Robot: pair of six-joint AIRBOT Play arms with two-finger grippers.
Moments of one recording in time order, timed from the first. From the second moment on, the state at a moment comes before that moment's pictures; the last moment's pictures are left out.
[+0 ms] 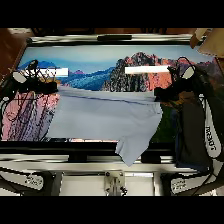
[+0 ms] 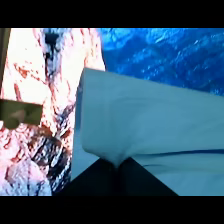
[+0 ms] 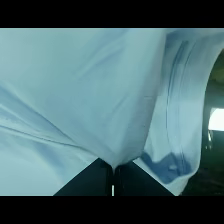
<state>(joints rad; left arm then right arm) 0.16 -1.66 1.41 1.16 -0.96 -1.28 -0.06 -1.65 1.47 -1.25 1.34 1.48</state>
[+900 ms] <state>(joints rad) 0.25 -1.56 1.44 1.24 -1.50 -1.32 -0.05 -1.40 1.33 -1.34 1.58 1.52</state>
